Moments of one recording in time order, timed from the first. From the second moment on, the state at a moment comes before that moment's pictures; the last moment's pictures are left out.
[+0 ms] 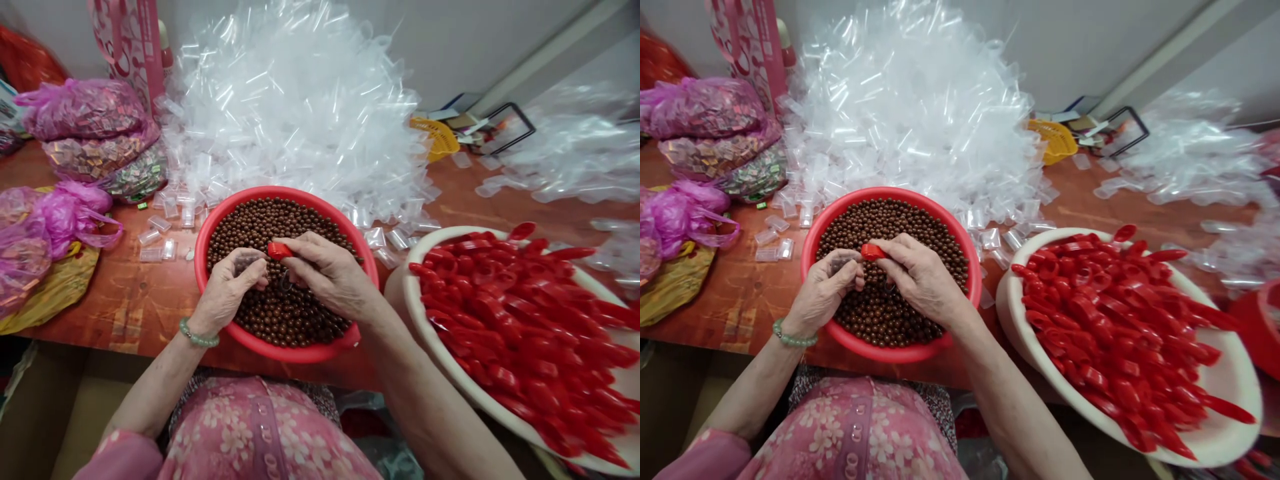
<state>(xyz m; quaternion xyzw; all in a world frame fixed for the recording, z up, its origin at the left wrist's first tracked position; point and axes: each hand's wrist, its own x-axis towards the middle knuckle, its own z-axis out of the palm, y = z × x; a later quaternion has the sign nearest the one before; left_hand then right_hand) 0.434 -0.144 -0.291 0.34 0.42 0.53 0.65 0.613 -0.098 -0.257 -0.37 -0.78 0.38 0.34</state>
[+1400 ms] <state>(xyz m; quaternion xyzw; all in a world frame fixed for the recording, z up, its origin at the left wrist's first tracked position) 0.454 -0.141 -0.286 0.23 0.31 0.48 0.79 0.596 -0.110 -0.258 -0.37 -0.70 0.48 0.39</state>
